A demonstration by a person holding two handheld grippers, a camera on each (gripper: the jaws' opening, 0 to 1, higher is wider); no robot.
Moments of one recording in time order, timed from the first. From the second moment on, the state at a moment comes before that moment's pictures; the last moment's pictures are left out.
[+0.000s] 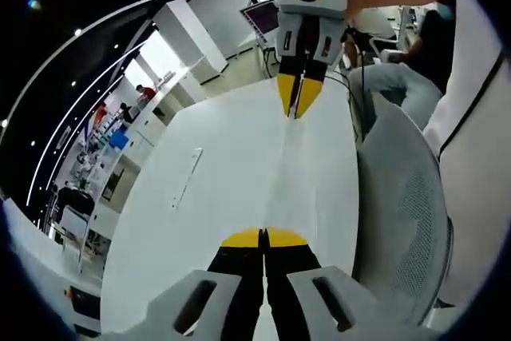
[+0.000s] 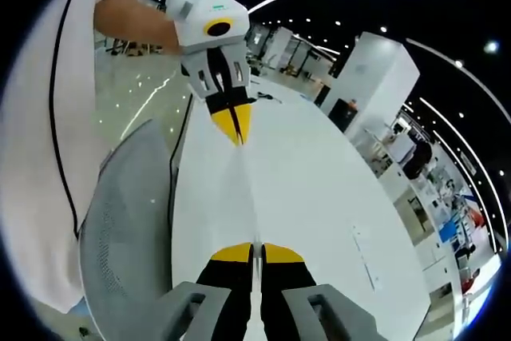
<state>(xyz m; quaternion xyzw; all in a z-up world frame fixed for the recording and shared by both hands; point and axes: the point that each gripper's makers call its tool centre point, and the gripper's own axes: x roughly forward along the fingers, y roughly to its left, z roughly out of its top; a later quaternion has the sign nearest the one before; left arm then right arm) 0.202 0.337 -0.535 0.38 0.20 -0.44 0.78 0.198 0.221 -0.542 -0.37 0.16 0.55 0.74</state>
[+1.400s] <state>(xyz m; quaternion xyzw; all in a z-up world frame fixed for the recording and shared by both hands) 0.202 0.336 -0.535 0.39 0.19 -0.44 0.78 0.199 0.217 -0.553 -0.36 0.19 0.55 0.73</state>
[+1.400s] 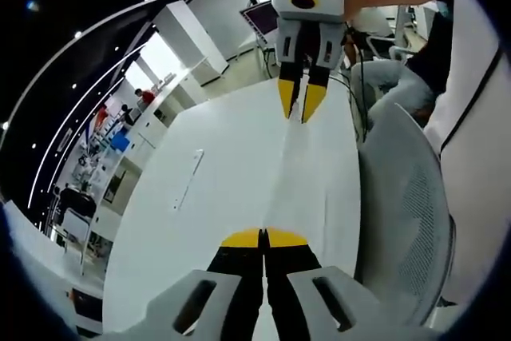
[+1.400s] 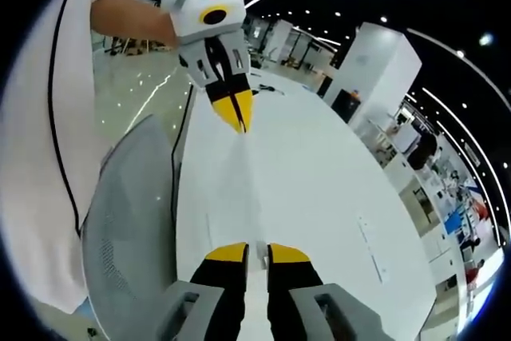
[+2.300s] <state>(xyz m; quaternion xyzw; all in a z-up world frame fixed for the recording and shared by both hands) 0.201 0.330 -0.529 0.43 0.15 -0.45 0.77 0.197 0.250 -0.514 -0.30 0.19 0.58 0.74</state>
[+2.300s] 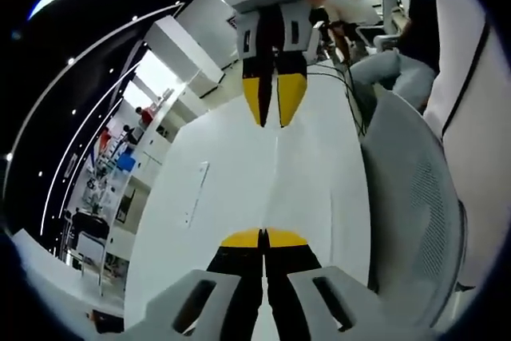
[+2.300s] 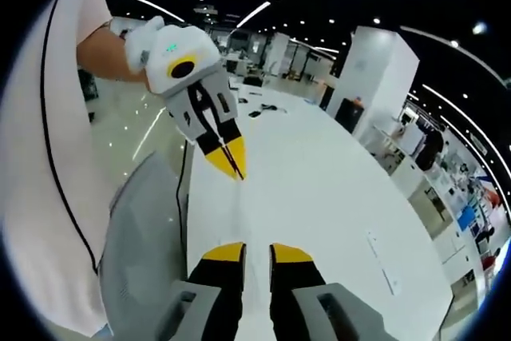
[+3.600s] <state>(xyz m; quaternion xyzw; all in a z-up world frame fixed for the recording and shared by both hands) 0.201 0.321 -0.519 0.44 0.13 -0.43 0.78 0.177 0.266 -0.540 -0.32 0.22 0.61 0.69</state>
